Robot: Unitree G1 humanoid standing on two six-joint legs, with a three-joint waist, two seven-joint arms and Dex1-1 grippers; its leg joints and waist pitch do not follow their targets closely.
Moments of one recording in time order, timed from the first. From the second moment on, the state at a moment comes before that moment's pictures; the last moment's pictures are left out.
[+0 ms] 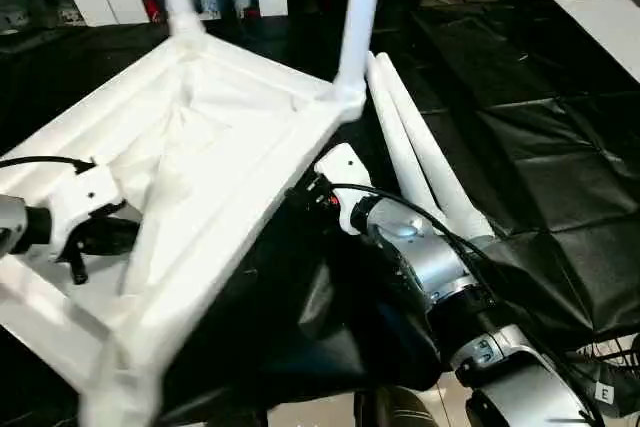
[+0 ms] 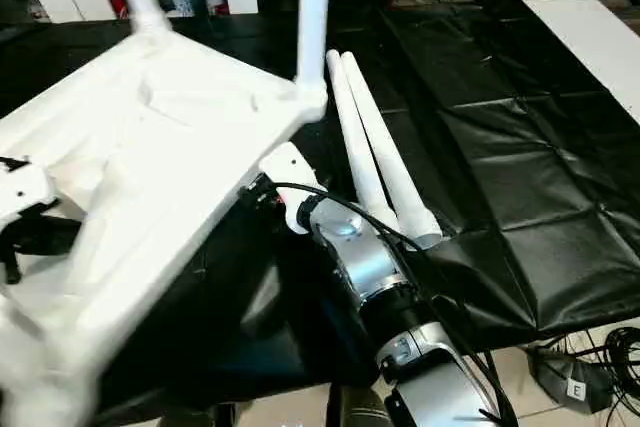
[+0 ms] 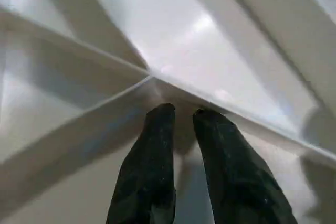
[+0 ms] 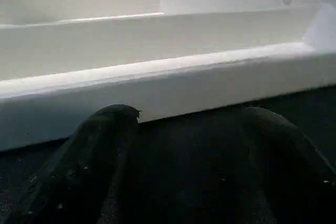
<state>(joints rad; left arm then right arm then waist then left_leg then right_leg) -0.36 0.94 -0.05 0.27 -0.06 0.33 -1.24 -0.64 0.00 0.26 0.58 -0.04 0.13 0.45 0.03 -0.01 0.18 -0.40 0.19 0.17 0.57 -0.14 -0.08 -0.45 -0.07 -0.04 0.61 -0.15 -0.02</state>
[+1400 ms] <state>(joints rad) -0.55 0.83 -0.01 0.23 -0.08 0.27 -1.13 -0.63 -0.10 0.23 0.36 -0.03 0.10 0.56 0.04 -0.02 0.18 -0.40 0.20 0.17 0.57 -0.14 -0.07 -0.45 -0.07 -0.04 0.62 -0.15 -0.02</state>
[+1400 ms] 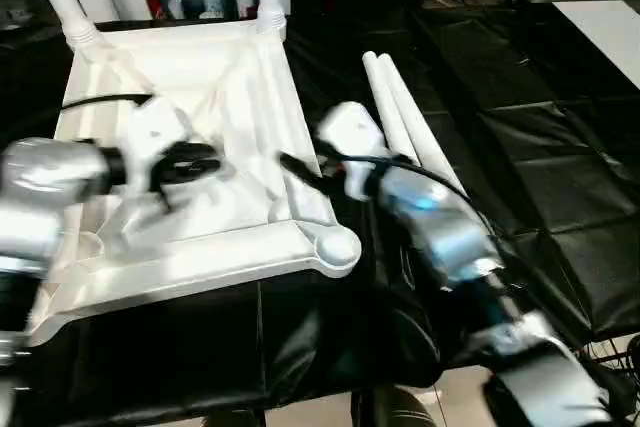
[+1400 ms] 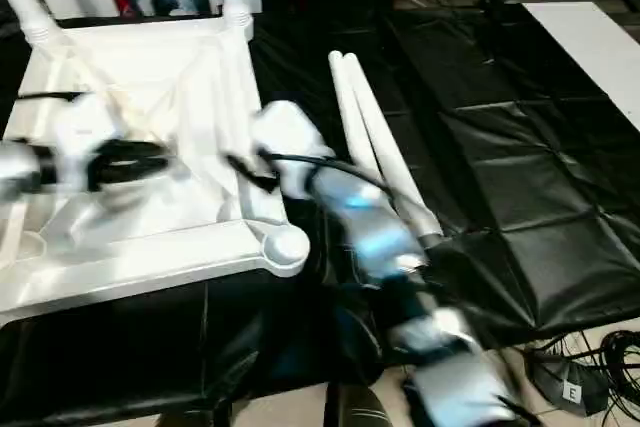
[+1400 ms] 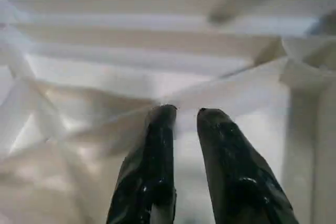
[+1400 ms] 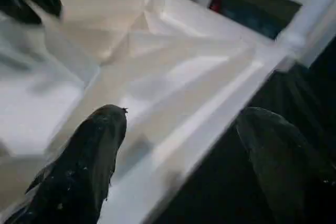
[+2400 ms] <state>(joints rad) -0.38 0.74 -0.24 -0.28 -0.22 0.62 -1.11 -0.43 -0.57 0.20 -0.34 0.15 0.59 0.93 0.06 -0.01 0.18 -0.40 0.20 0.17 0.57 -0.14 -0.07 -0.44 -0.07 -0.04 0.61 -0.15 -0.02</state>
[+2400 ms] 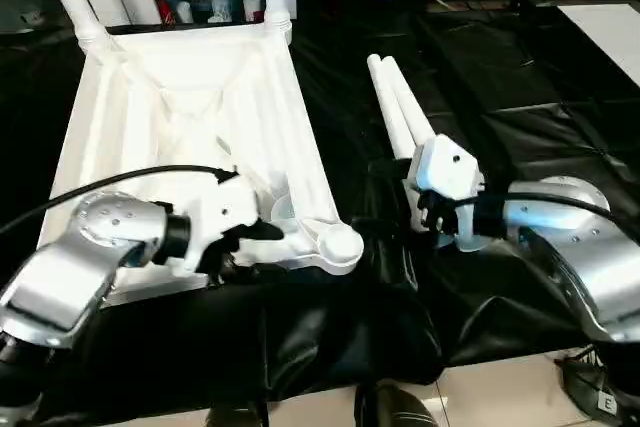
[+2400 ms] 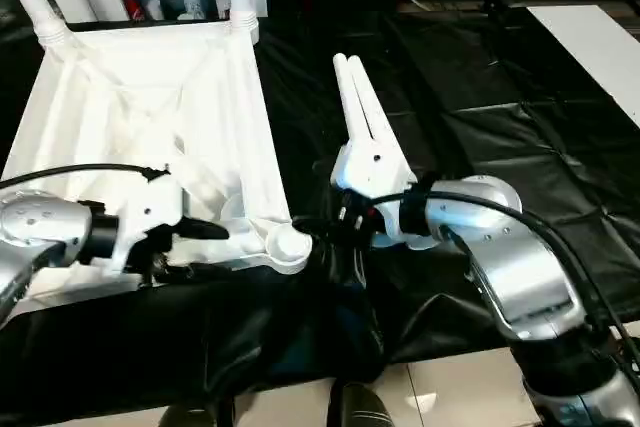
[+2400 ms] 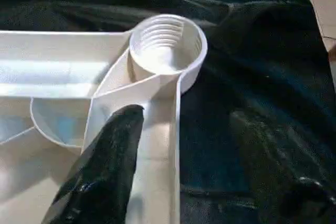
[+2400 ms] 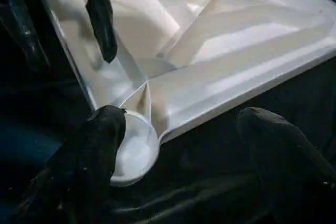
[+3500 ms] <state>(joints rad) -0.33 0.78 -0.26 -0.29 -0.13 0.62 -1.00 -0.34 -0.62 0.24 -0.45 0.20 0.68 0.95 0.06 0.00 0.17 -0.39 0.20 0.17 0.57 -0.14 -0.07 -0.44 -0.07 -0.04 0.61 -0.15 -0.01</state>
